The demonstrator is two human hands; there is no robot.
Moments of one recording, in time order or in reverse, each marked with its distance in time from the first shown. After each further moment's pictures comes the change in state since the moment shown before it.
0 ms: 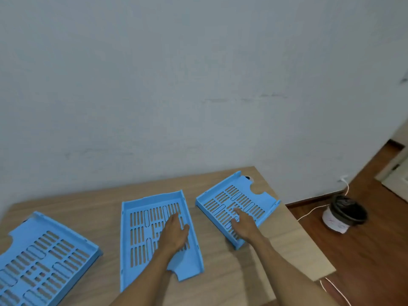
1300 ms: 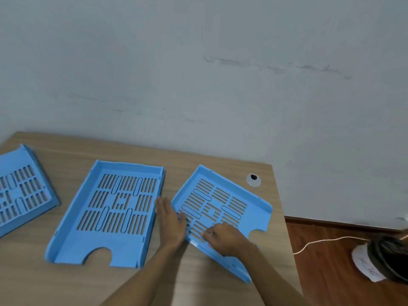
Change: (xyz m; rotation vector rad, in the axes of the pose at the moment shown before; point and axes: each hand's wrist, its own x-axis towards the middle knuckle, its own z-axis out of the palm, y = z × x) left_hand 0.081 0.092 0.177 -0.225 0.516 -0.353; right_hand 0.139 0.105 -0.043 -0.534 -0.513 -0.553
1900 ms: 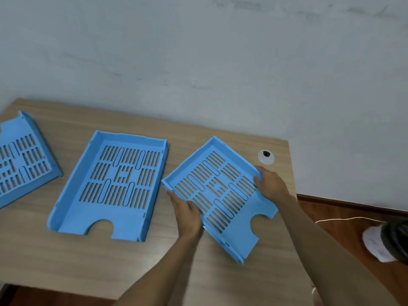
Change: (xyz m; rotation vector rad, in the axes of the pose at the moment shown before) left_hand -0.033 0.006 0.044 -0.368 0.094 -0.204; right_hand 0.062 0.125 -0.066 0.001 0.266 0.255
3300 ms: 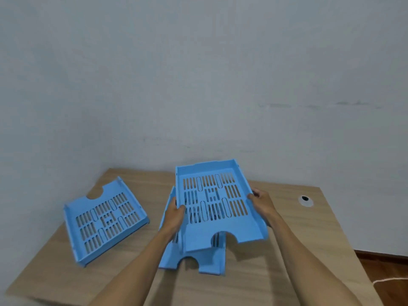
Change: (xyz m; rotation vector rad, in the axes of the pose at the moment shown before) left_hand 0.088 0.091 -0.292 0.032 -0.193 0.155; right_hand -0.103 -0.272 -0.019 0.886 0.138 0.013
